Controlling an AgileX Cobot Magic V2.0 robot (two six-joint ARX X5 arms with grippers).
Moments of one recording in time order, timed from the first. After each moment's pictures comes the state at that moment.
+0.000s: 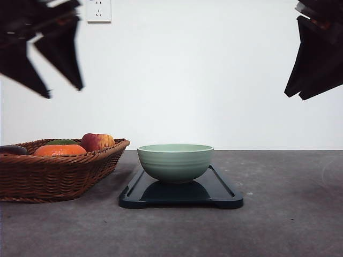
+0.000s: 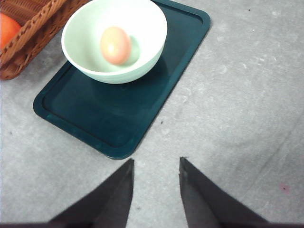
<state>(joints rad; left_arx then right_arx) -0.45 1.09 0.88 -0.56 0.05 -0.07 0.45 0.92 0.70 -0.48 -0.13 0.06</state>
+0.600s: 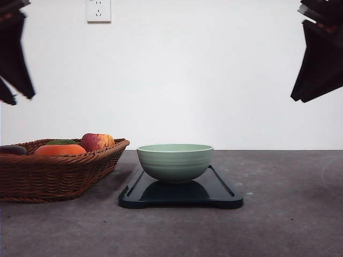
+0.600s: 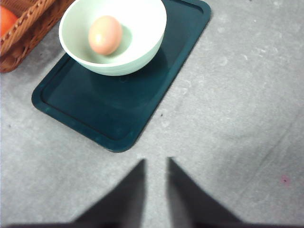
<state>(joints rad) -0.44 0.92 0.77 -0.64 0.05 -0.15 0.45 0.92 0.70 -0.50 -0.14 0.06</state>
